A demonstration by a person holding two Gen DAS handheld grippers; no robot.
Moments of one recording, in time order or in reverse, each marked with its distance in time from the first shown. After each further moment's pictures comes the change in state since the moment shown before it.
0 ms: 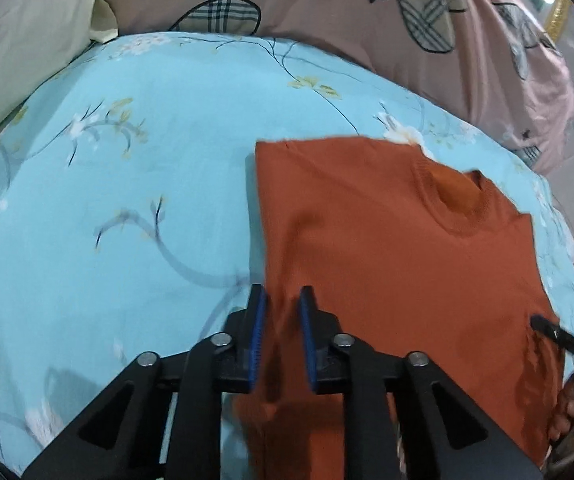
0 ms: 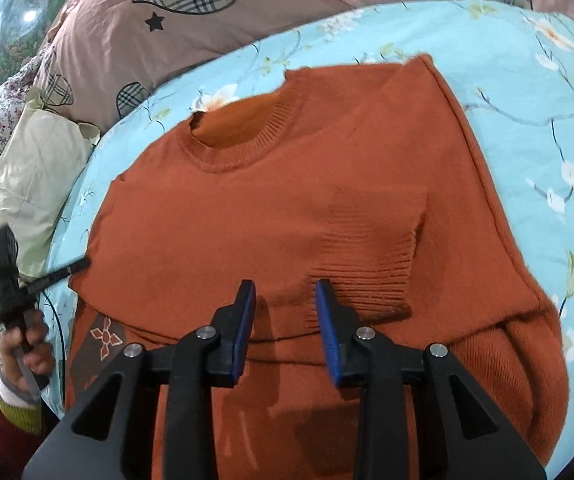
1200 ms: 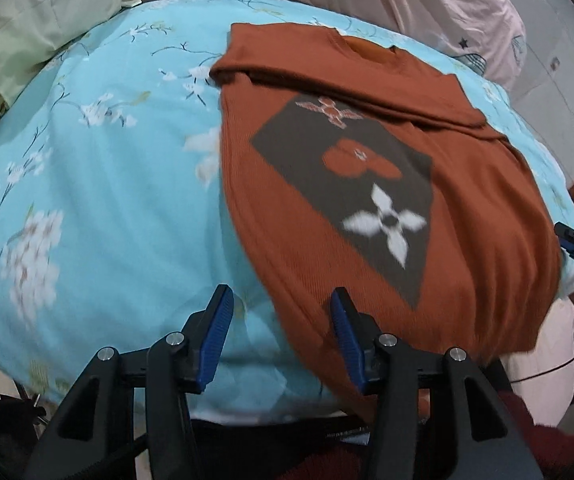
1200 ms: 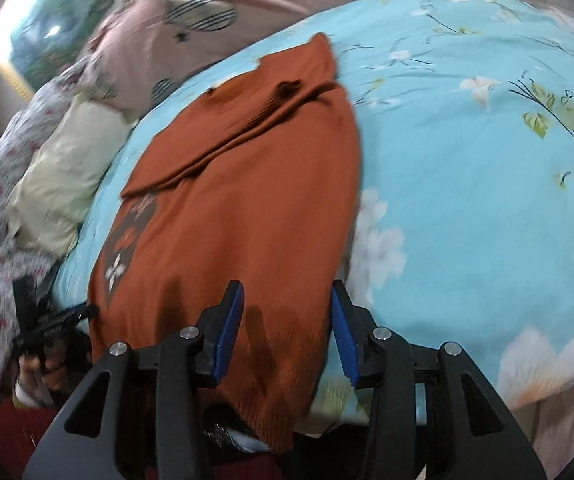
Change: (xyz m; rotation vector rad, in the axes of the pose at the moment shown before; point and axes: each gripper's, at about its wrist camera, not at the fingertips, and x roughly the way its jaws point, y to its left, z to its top) left arm -0.121 -0.046 -0.250 0.100 0.060 0.009; right arm -0.157 -0.079 -0.176 -0.011 -0.050 0.095
